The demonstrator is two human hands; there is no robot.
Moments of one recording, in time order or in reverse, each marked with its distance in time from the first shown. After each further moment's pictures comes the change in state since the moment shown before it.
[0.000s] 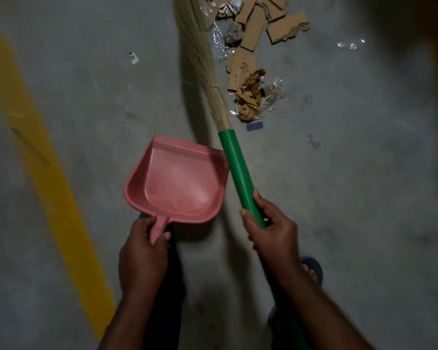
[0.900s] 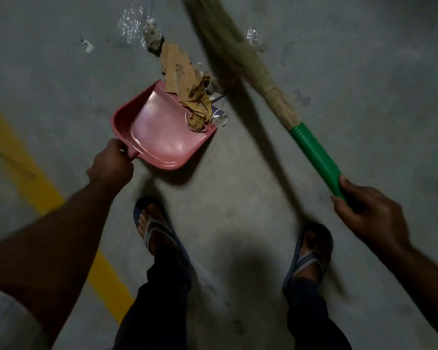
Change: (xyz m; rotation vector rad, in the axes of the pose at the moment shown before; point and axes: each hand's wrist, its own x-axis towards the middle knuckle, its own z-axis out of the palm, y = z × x) left_hand 0.176 0.062 0.039 0.581 -0.076 0.189; right_hand 0.041 0.115 -0.192 -0.662 0.168 -0.329
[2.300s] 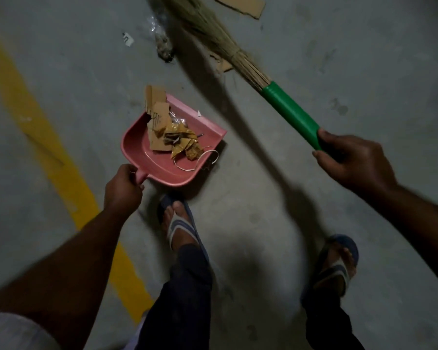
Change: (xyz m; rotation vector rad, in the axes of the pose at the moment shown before) left_hand -0.010 -0.106 0.017 -0.197 0.010 0.079; right_hand 0.107 -0.106 0.054 0.025 -0.085 -0.287
